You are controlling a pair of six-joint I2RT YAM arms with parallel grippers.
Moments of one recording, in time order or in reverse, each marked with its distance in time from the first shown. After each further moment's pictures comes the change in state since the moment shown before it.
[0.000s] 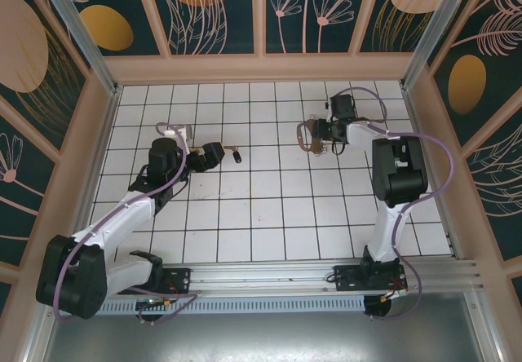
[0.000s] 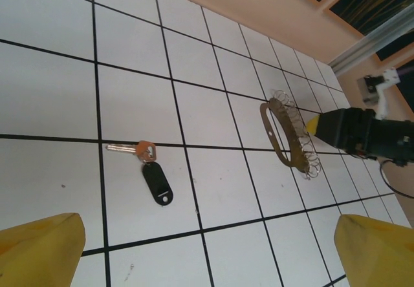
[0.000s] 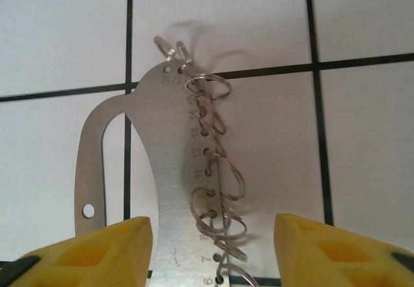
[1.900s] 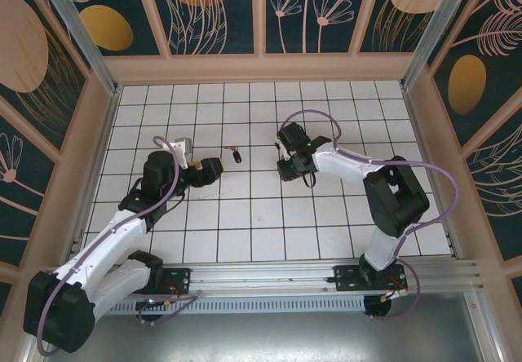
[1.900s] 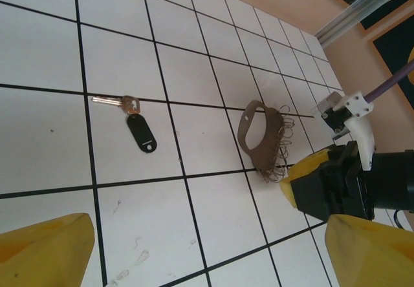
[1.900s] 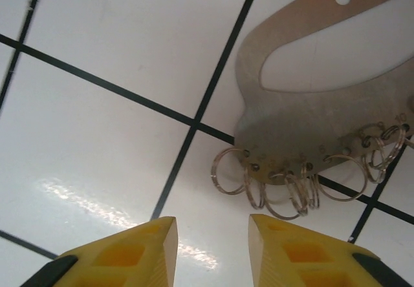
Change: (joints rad) left arm -0.061 -0.227 -0.057 -0.208 -0.007 0.000; right arm 0.444 -0.227 -0.140 -0.339 0.120 -0.087
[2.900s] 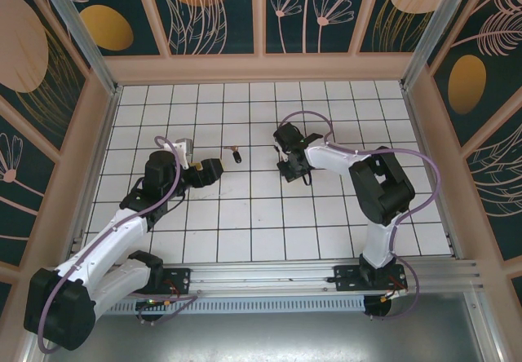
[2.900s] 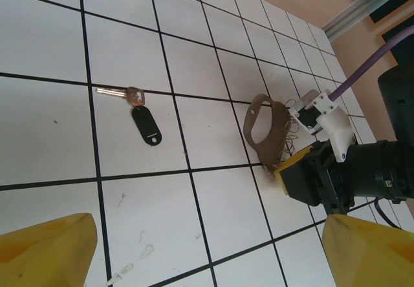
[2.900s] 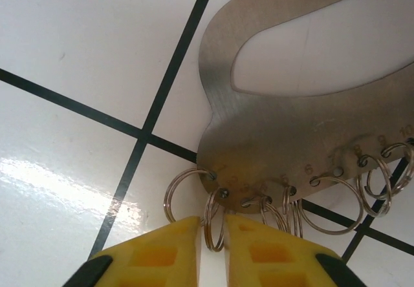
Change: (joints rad) left arm 0.000 0.017 0.000 -0.006 0.000 0.000; right arm -0.015 0.122 0.062 -0.040 0.056 -0.047
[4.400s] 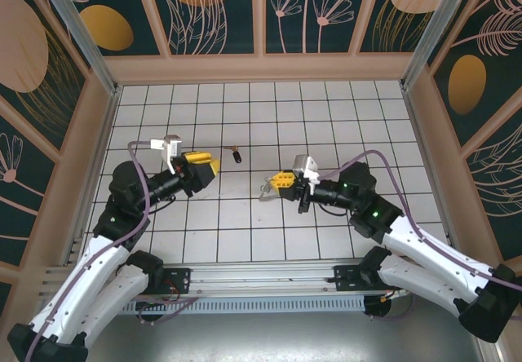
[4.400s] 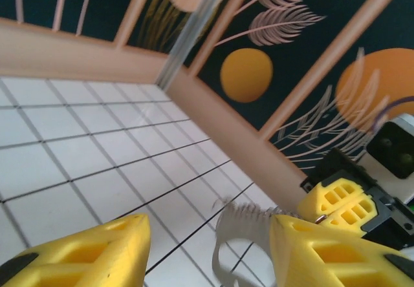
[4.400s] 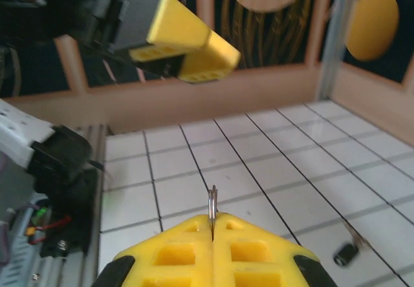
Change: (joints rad) left arm -0.046 -0.317 0.085 0.079 0.311 0.037; right arm 0.177 -1.080 -0.632 0.795 -0.647 -0.142
